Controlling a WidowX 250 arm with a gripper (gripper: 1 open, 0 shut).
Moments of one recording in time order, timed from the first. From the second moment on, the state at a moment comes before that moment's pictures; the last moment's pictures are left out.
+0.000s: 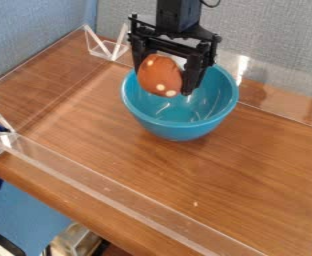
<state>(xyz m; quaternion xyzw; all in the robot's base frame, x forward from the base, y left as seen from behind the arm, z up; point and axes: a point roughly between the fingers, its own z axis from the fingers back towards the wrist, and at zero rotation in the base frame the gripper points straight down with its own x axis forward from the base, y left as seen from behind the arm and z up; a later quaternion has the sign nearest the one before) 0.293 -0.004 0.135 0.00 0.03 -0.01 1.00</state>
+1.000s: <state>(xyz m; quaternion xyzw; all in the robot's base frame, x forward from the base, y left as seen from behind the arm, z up) 0.303 0.014 0.089 0.02 0.08 -0.01 1.00</state>
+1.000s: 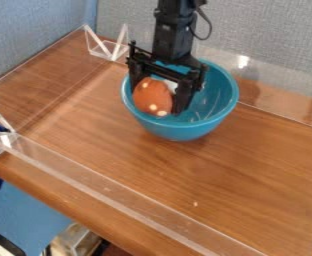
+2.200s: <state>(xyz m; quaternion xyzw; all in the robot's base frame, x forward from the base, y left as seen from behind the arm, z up) 0.287 -0.062 0.162 0.00 0.03 -0.10 0.99</state>
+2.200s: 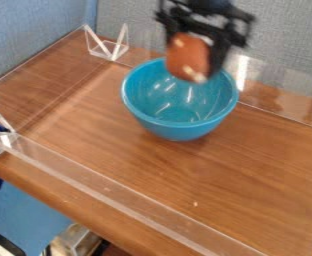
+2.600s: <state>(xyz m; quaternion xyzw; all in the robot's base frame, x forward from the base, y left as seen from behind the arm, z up) 0.261 -0.125 0.138 0.00 0.04 -0.20 0.98</state>
